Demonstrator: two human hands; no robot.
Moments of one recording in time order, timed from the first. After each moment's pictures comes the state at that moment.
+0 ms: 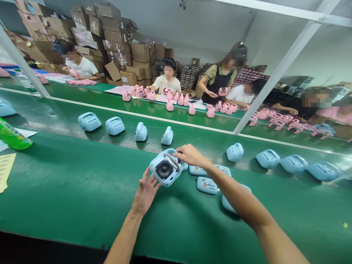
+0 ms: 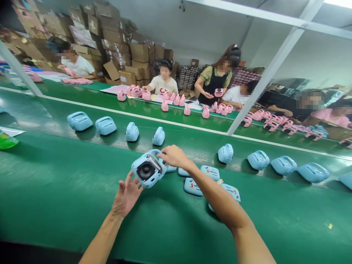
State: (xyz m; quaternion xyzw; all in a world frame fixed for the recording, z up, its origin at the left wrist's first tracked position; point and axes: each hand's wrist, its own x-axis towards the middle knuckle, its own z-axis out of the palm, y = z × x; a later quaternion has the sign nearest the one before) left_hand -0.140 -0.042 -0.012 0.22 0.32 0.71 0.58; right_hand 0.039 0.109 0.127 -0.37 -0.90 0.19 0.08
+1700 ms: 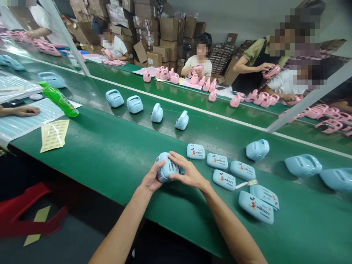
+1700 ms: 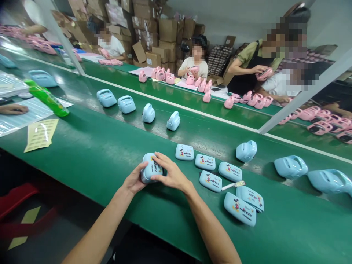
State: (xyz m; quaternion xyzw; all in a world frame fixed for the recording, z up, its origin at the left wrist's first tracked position) left_hand -0.145 -0.064 0.013 0.05 0.40 0.65 0.64; right_hand 0.019 0.031 0.016 -0.15 -0.84 0.45 0.25
